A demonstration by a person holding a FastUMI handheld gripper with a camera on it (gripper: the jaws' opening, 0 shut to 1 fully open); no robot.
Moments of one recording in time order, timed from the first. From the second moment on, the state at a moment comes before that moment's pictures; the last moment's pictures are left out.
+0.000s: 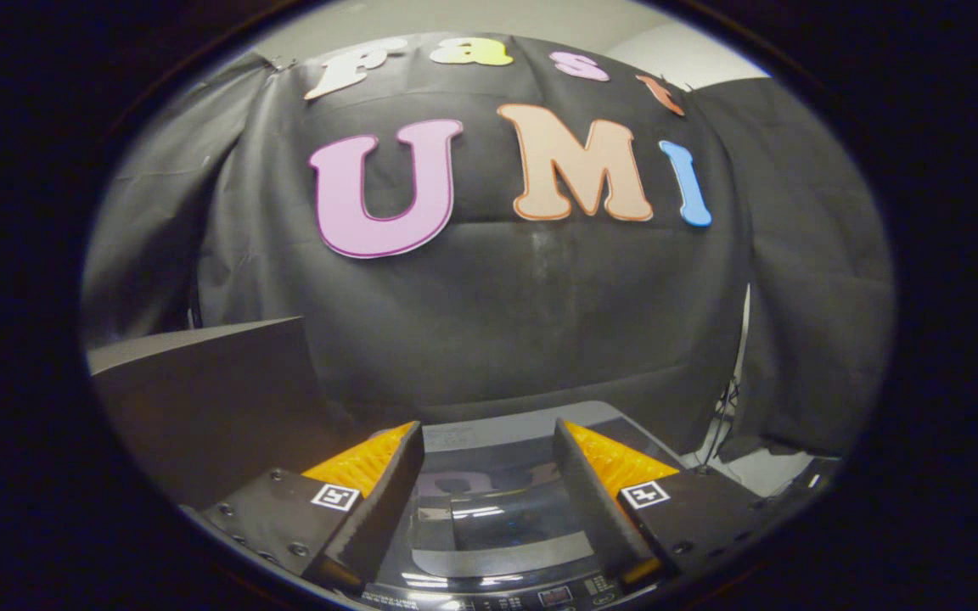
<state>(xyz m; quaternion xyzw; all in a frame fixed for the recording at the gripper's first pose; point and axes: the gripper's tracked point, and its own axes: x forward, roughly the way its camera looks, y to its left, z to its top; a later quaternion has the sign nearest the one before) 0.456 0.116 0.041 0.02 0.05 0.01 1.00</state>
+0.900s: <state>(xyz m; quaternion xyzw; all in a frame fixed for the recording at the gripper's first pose) 0.426 0.126 0.047 -0.04 0.03 0.08 1.00</state>
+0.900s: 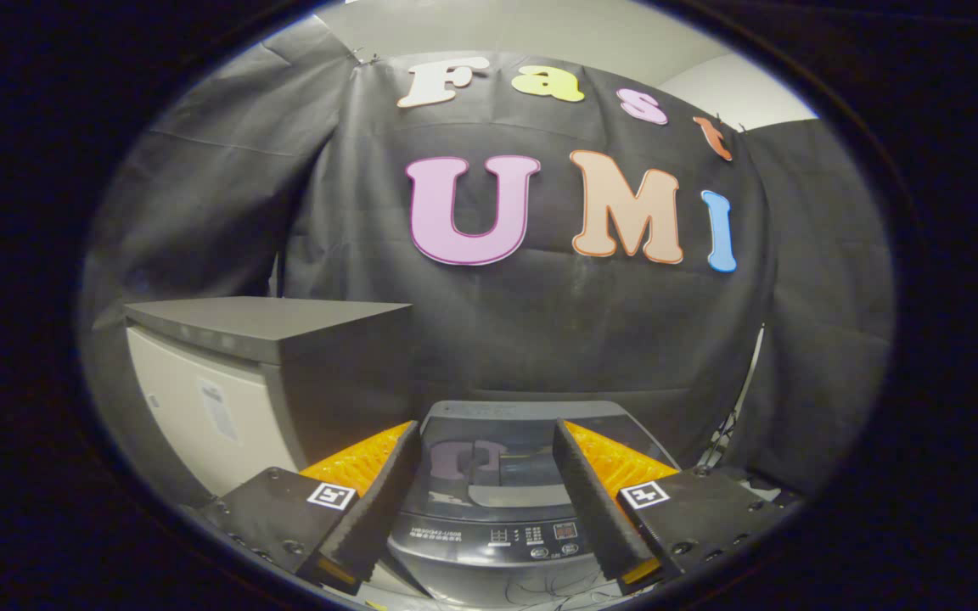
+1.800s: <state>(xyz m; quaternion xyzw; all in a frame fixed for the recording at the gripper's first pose) 0.415 0.110 0.048 -0.01 -0.01 0.05 1.00</state>
